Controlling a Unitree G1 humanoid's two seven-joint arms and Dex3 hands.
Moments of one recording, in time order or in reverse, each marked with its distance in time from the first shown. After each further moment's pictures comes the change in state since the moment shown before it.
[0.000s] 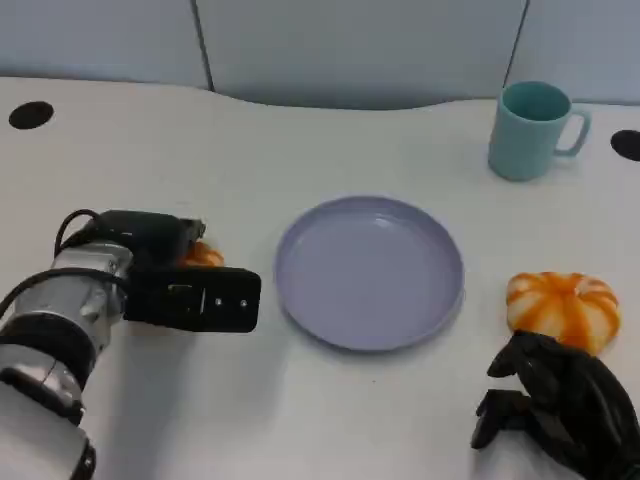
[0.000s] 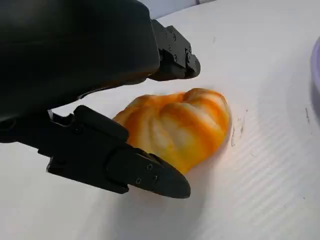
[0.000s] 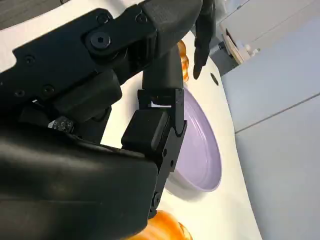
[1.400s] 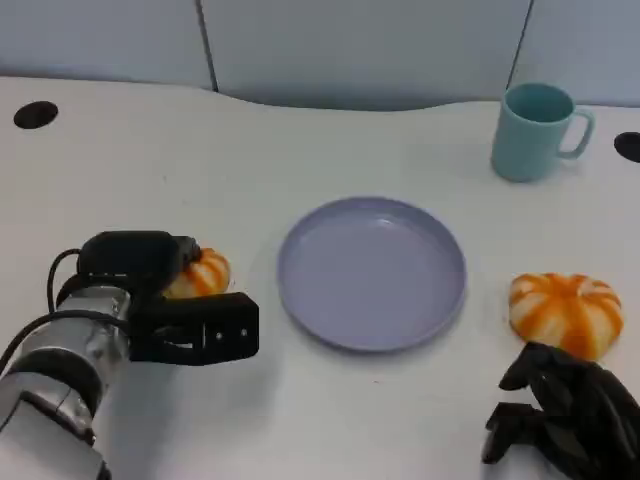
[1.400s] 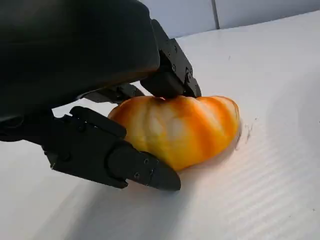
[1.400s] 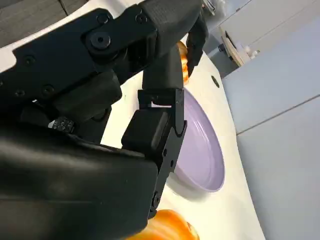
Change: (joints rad) left arm 0.054 -0.038 -0.016 0.110 -0.079 -0.042 0.324; right arm 0.059 -0.014 -0.004 -0.061 0.028 0.029 0.011
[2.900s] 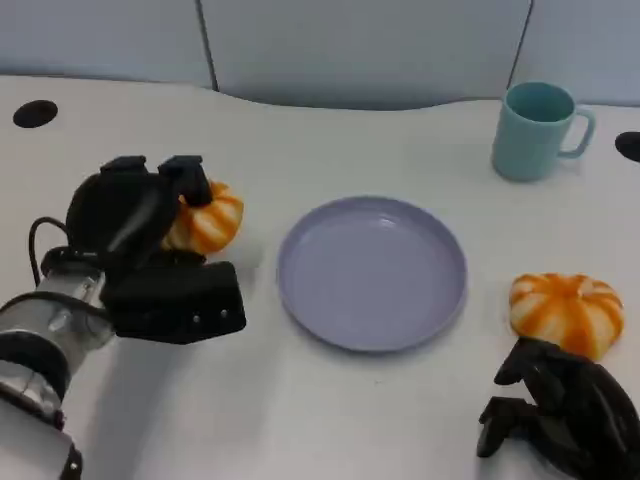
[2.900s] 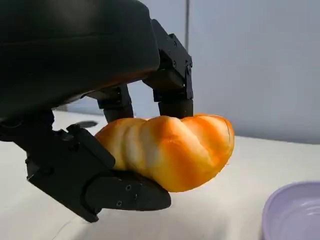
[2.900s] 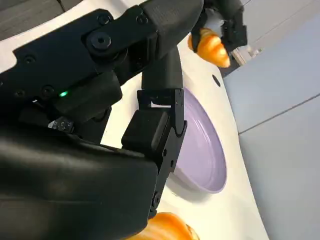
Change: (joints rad) left arm -0.033 0.072 0.054 -0.041 -0.021 -0.306 0.313; right arm -0.035 0.008 0.005 0.035 -0.006 0.004 -0.012
